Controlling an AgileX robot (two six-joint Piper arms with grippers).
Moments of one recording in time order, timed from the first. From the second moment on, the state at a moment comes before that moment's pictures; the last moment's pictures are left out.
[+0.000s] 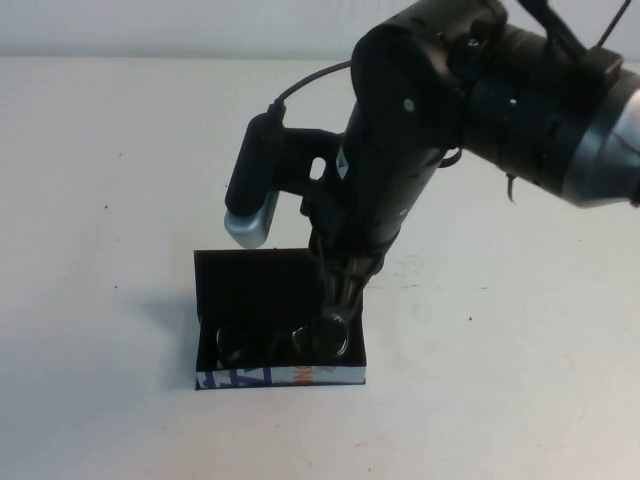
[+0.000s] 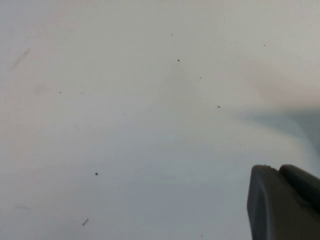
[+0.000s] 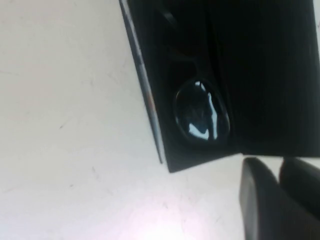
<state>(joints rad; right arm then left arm) 0.80 1.83 -1.77 0.01 1.23 -0.62 -0.09 -0.01 0.02 -0.02 0.36 0.03</state>
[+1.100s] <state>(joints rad) 0.75 1.81 -1.75 0.10 1.12 -0.39 -0.09 -0.01 0.01 -0.23 0.06 -0.26</state>
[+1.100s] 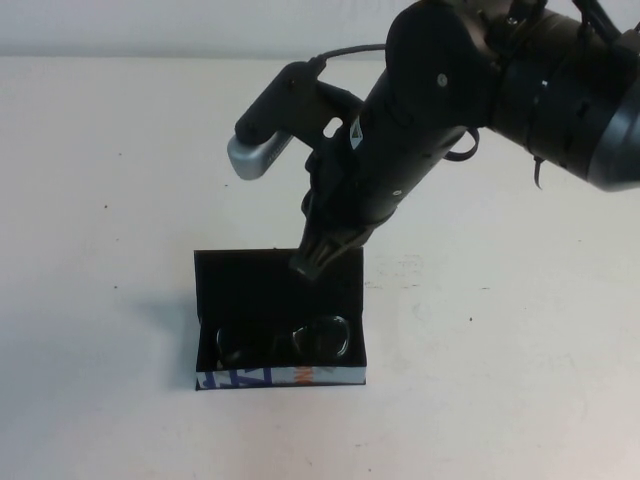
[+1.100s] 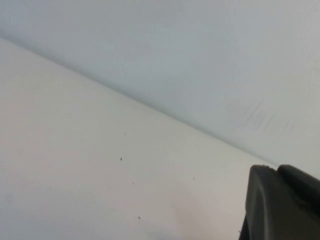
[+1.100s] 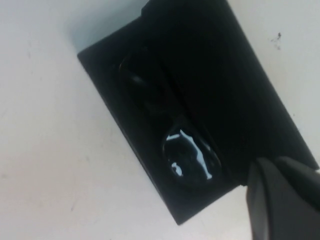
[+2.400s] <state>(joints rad) 0.60 1.98 -1.87 0.26 1.00 -0.16 -0.46 1.51 -0.57 -1.51 0.50 1.45</state>
